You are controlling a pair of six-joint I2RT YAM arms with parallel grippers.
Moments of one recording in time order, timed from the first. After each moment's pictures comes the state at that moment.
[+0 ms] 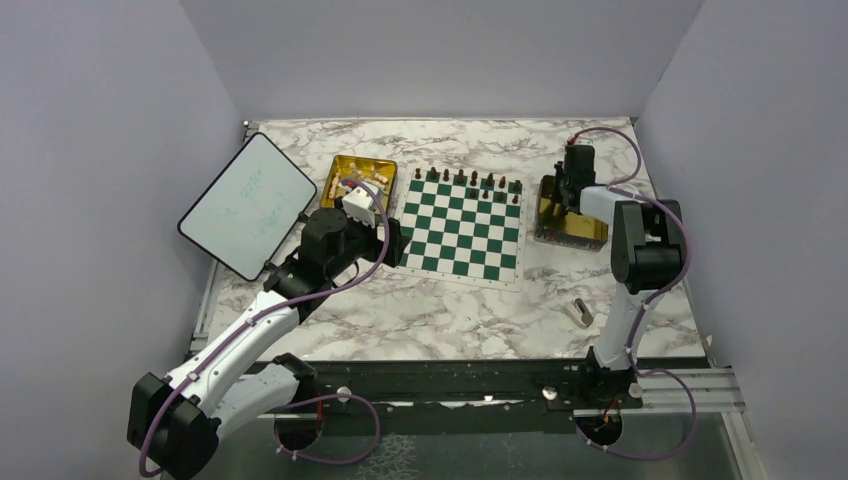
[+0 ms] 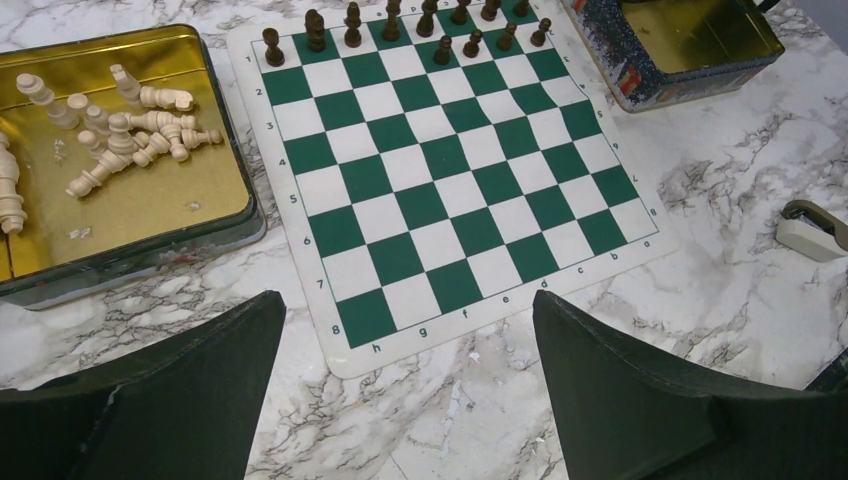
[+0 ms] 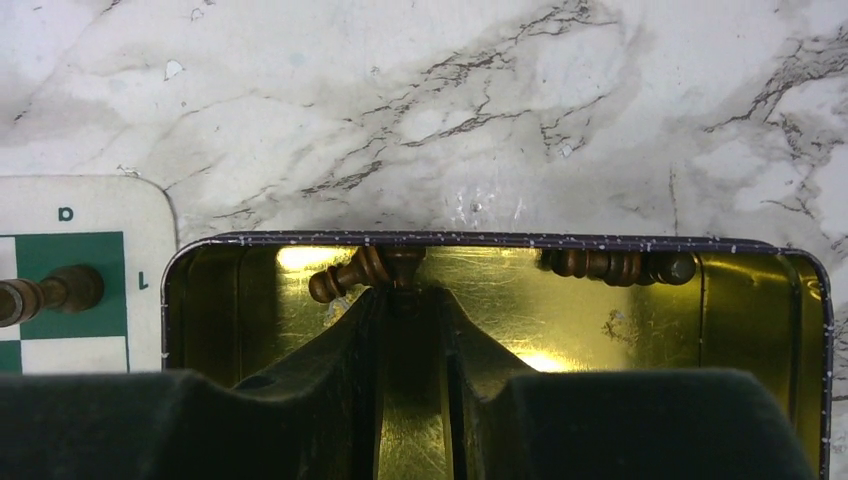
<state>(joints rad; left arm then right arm) -0.55 0.94 0.68 -0.05 0.08 -0.16 0.03 1.98 1.20 0.06 0.21 0.10</state>
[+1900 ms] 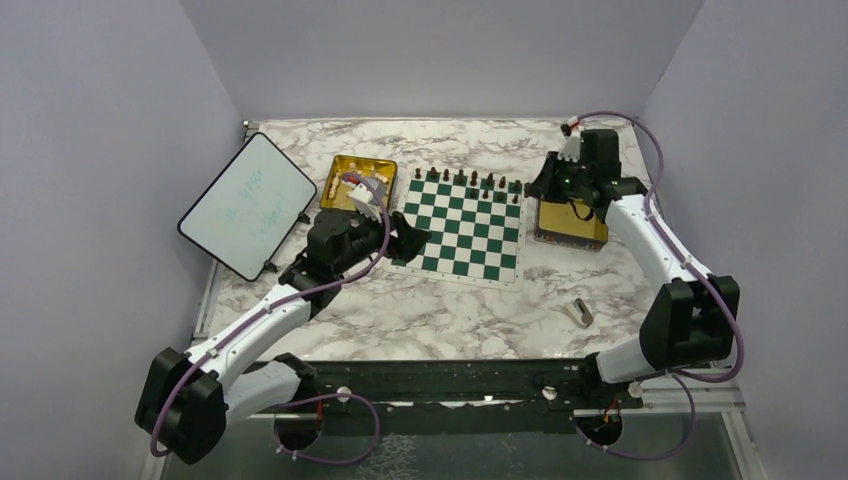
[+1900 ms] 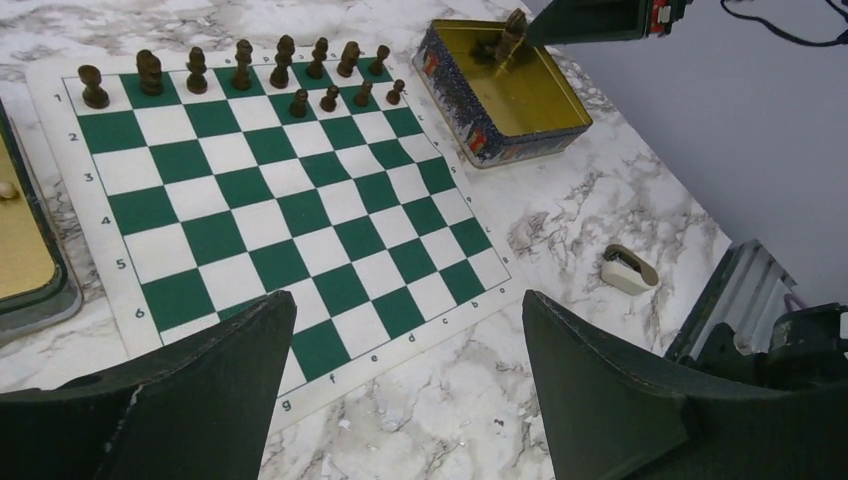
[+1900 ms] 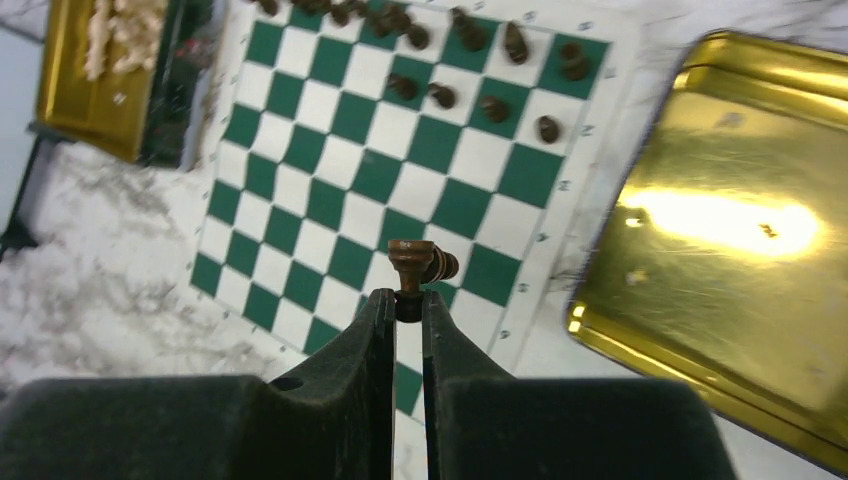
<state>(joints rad) -0.55 1.04 0.62 0.27 0.28 -0.37 0.11 1.47 1.21 -0.42 -0.27 0.24</state>
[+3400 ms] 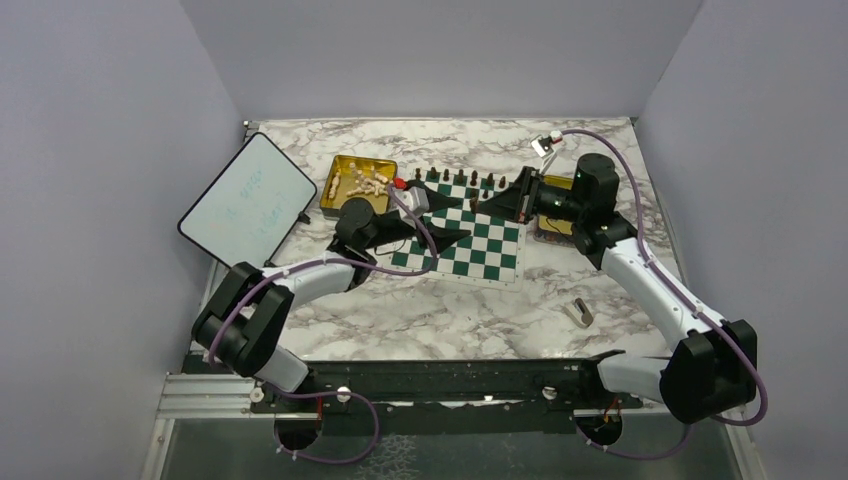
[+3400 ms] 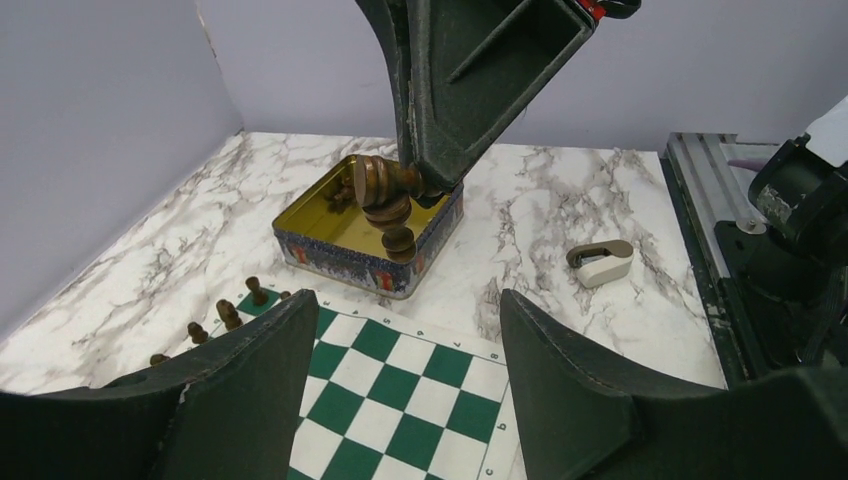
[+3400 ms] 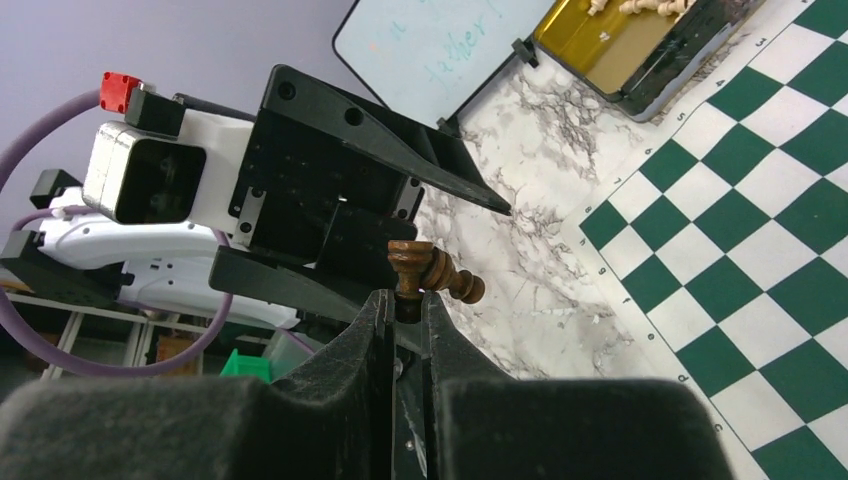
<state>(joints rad) -0.59 1.49 0.70 1.03 0.74 -0.08 0.29 1.23 0.92 0.12 -0.87 0.72</state>
